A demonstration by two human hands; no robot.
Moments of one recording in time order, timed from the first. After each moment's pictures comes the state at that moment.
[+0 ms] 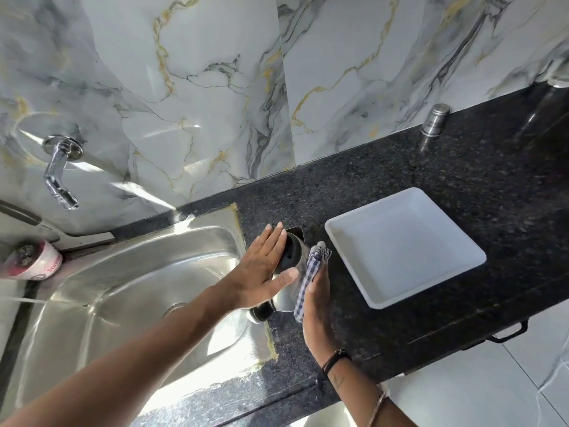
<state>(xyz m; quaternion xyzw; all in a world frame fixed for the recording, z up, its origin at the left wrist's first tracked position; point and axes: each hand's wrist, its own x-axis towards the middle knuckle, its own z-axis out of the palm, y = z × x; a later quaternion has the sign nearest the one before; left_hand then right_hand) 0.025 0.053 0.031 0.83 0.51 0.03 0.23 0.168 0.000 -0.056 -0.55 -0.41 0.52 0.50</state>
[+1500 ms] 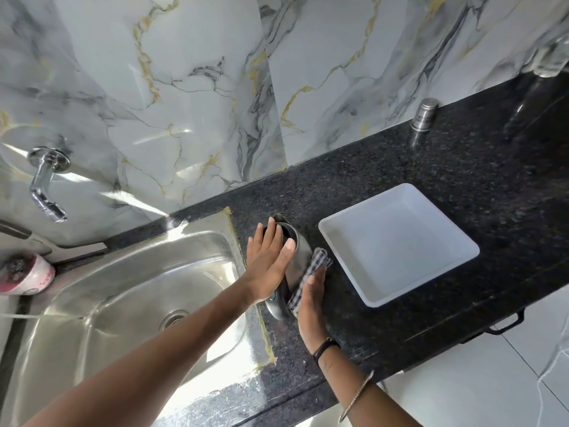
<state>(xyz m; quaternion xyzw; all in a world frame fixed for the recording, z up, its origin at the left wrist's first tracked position) 0.064 0.063 0.030 0.69 0.62 0.14 0.34 0.159 0.013 -0.082 -0.58 -0.38 0.52 0.50</state>
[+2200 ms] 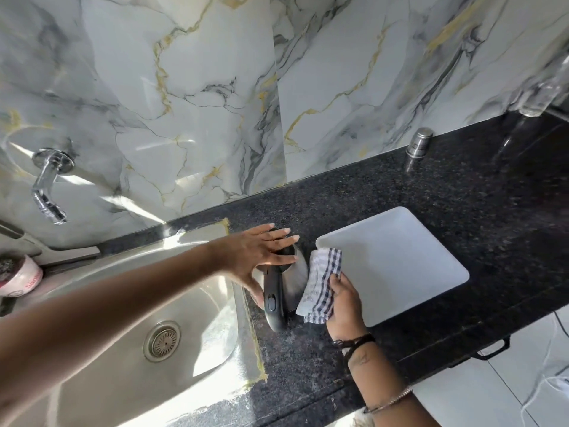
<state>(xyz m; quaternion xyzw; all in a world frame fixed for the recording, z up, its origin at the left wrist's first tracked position) 0.011 0.147 0.050 0.95 0.24 -0.20 -0.01 0.230 0.052 -0.058 -0.51 -0.14 0.66 0.54</state>
